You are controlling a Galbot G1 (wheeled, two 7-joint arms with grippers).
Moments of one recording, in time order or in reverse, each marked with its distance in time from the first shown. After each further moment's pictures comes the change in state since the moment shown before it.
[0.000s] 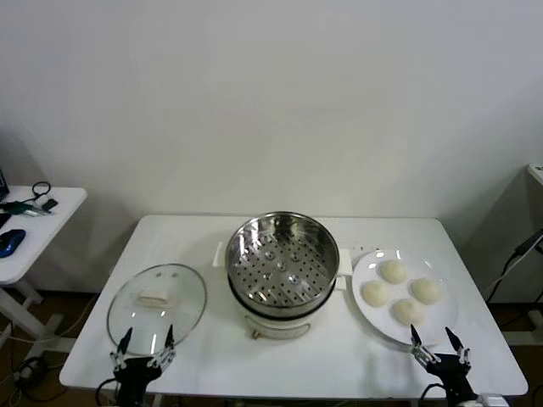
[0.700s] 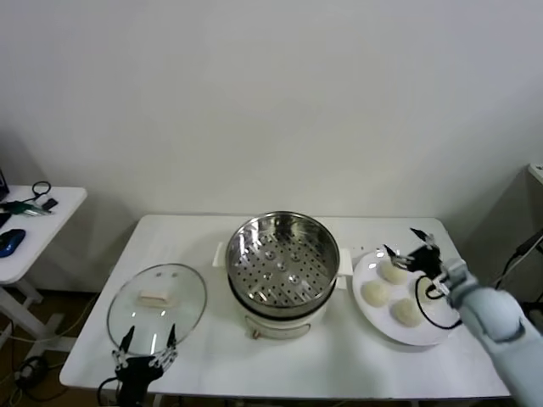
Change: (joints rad) left arm 0.010 0.014 0.006 -0.009 0.006 -0.007 0.000; right arm 0.980 -0.555 -0.708 -0.360 -0.284 -0.077 -0.563
